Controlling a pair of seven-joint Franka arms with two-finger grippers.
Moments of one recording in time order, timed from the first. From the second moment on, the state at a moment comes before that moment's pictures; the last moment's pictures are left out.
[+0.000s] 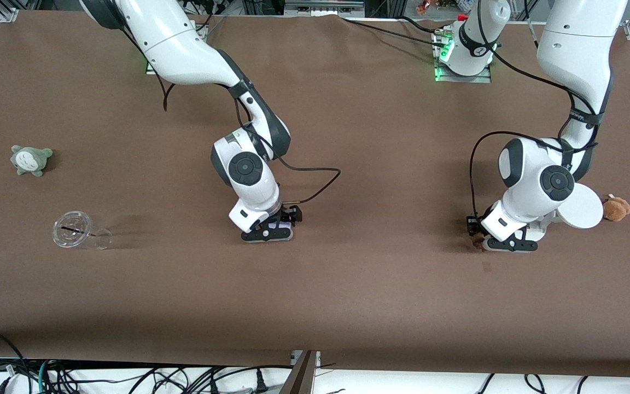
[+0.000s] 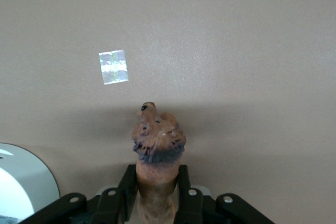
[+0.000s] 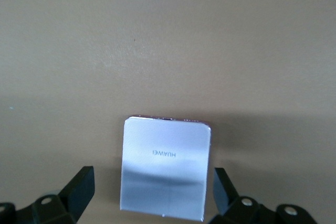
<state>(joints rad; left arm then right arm) -0.11 0.54 0.04 -1.92 -0.10 2.52 0.04 0.60 0.85 -0.01 -1.42 0.01 2.39 0.51</state>
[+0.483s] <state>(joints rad) -0.11 0.55 0.04 -1.92 -0.10 2.52 0.04 0.60 0.88 -0.01 -1.42 0.01 2.43 0.51</state>
